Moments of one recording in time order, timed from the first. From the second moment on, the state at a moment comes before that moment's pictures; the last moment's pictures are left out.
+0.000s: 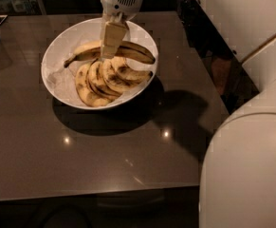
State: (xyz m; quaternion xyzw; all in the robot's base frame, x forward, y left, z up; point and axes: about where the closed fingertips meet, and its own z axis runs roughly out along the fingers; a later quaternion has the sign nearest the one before) arm 0.584 0.057 0.975 -0.74 0.64 0.11 0.16
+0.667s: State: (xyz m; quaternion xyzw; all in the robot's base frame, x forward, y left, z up) arm 0.563 0.035 0.984 -0.73 0.65 0.10 0.15
